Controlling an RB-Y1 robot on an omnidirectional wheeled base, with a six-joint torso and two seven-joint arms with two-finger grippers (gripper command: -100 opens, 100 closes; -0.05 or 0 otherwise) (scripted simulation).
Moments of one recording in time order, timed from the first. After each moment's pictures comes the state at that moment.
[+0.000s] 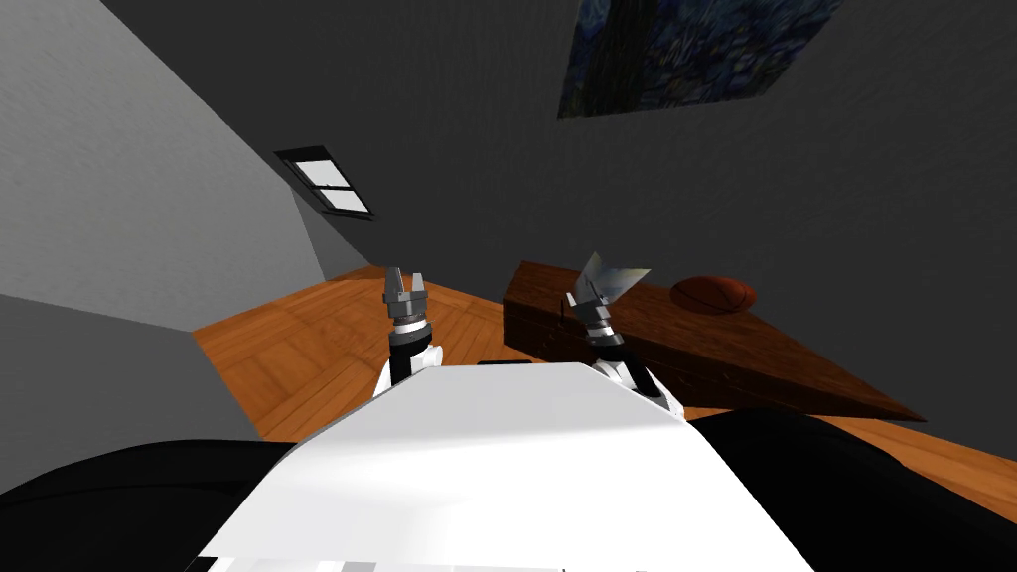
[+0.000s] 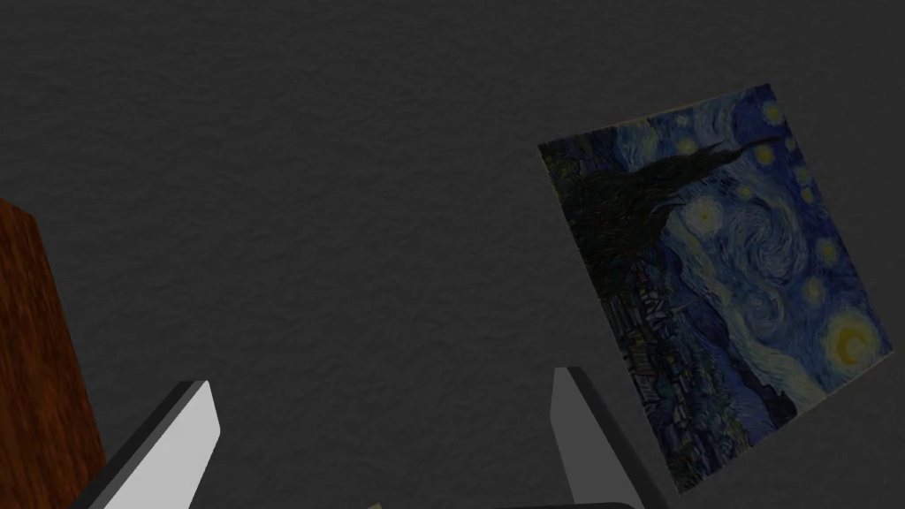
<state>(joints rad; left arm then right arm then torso) 0.48 -0.03 0.06 -2.23 -0.09 -0.64 0.01 0.62 -0.57 0.04 -2.22 -0.44 -0.45 -0.22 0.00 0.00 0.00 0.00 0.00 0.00</state>
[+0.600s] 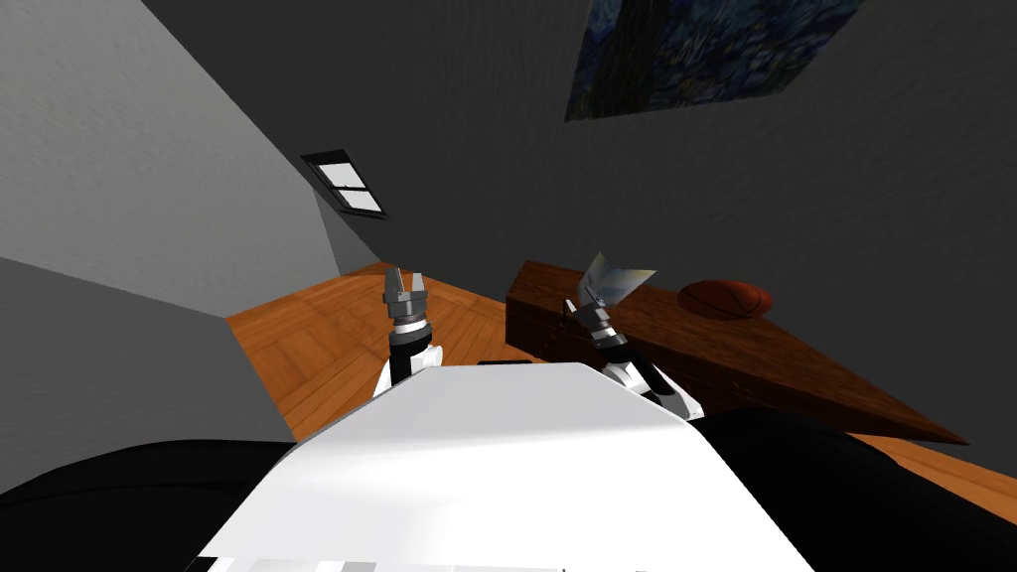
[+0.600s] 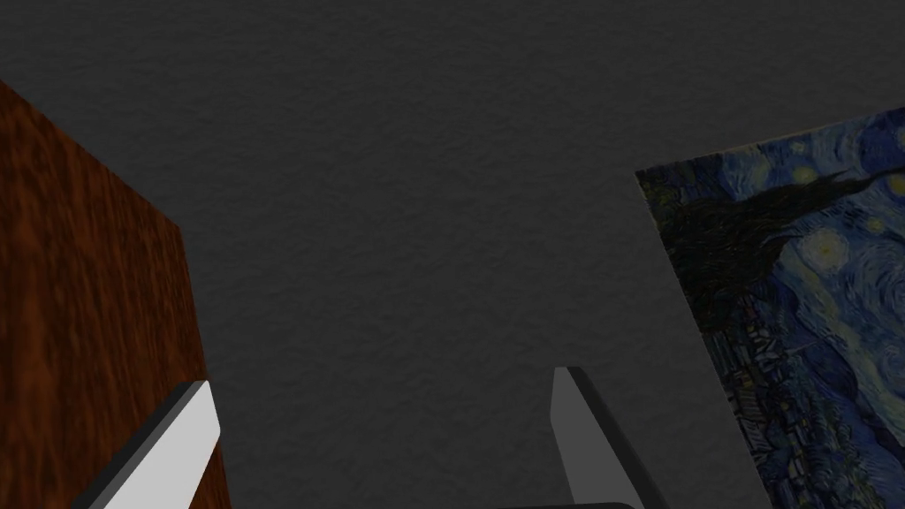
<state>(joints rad) 0.48 -0.03 0.06 -2.23 -0.09 -0.64 0.01 0.65 -0.74 0.03 -2.18 -0.53 -0.41 -0.24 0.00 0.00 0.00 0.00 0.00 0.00</state>
